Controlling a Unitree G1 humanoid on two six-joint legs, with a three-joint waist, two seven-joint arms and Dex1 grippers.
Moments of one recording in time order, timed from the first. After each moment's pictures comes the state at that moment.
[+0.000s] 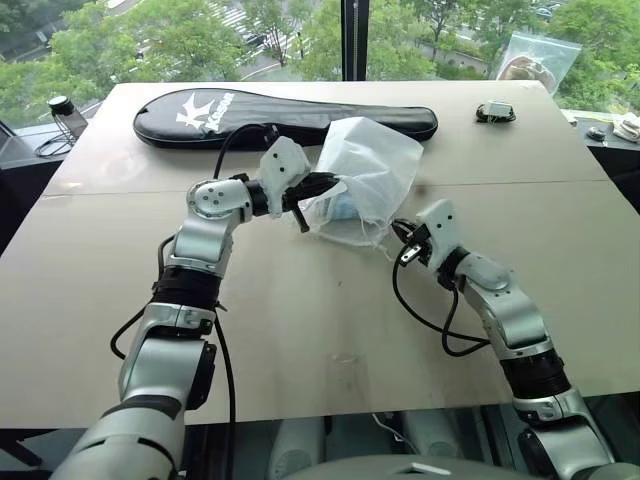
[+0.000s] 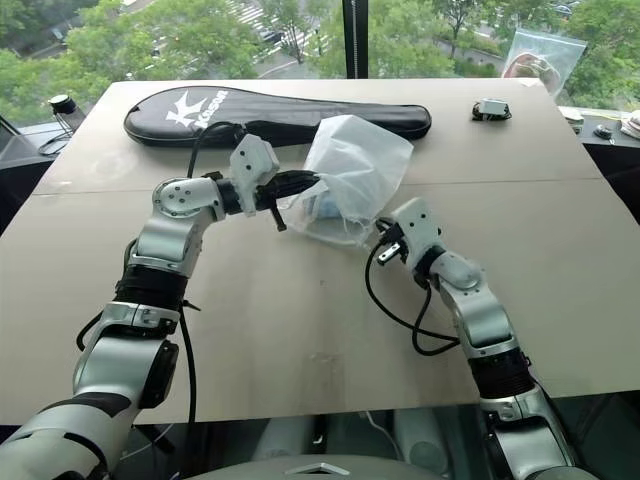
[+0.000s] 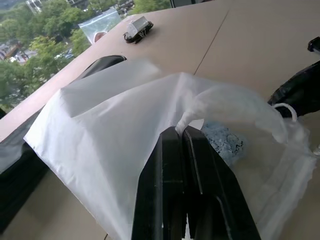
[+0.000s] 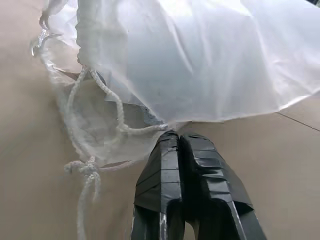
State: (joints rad) left arm -0.79 0.49 -0.08 0.42 -0.13 0.01 -0.99; right arm -0.31 -0.27 0.14 -0.17 0.11 0.44 0.45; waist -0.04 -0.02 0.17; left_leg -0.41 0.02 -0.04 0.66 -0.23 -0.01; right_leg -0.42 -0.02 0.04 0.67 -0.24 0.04
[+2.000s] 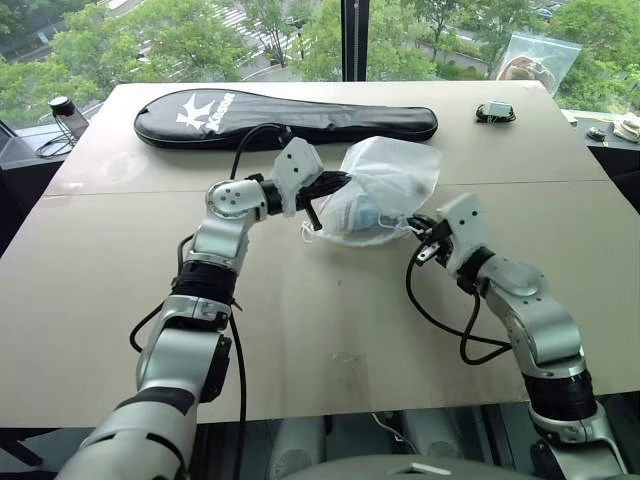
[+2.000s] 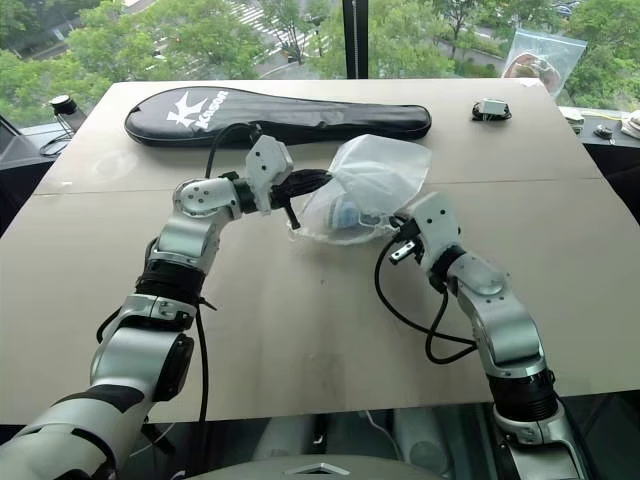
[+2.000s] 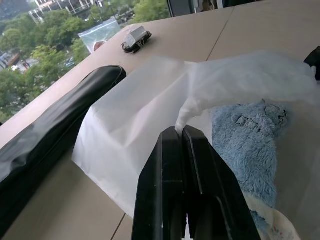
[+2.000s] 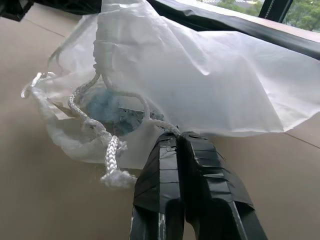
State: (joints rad) left arm -0.83 0.41 -0.09 0.53 -0.11 -0.07 -0.97; right arm -0.28 -0.29 0.10 -0.38 0.12 0.63 0.43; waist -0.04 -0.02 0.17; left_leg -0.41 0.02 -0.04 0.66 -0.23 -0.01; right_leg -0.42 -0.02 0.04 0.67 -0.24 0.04
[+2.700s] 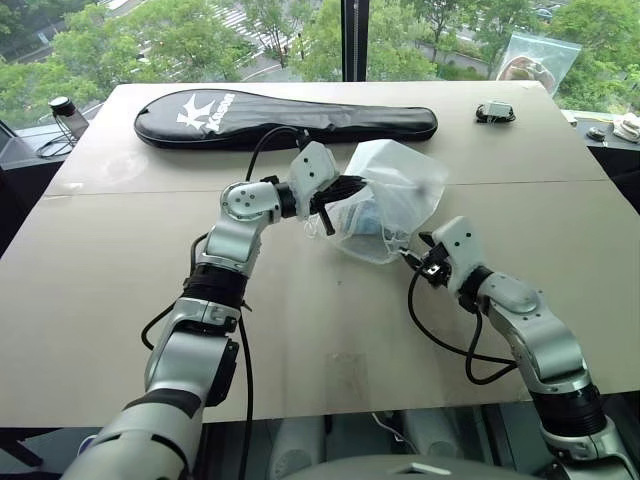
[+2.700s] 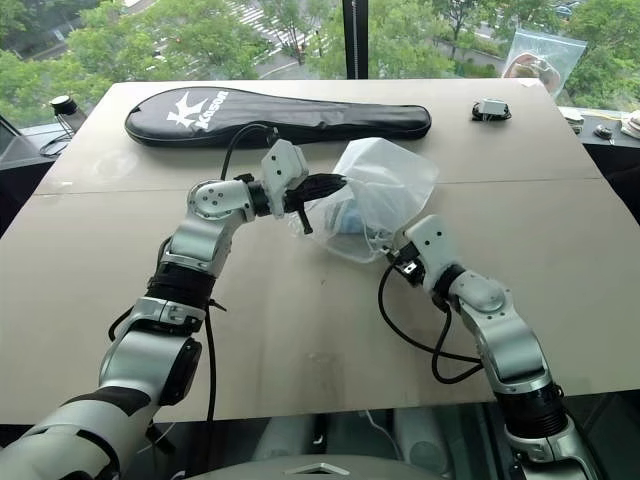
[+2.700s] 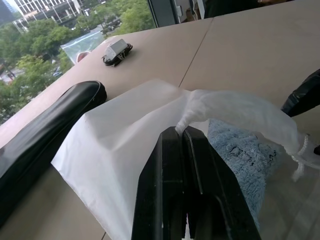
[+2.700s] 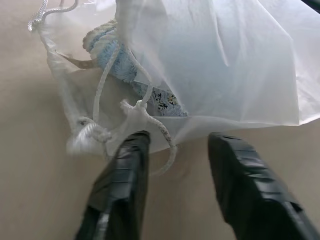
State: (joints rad) left arm -0.82 0.39 -0.13 0.45 -0.11 -0.03 -0.97; right arm -0.21 -0.34 0.14 -0.37 0.11 0.60 0.44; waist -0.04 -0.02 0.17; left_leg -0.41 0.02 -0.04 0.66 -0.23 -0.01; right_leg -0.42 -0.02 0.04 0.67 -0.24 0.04
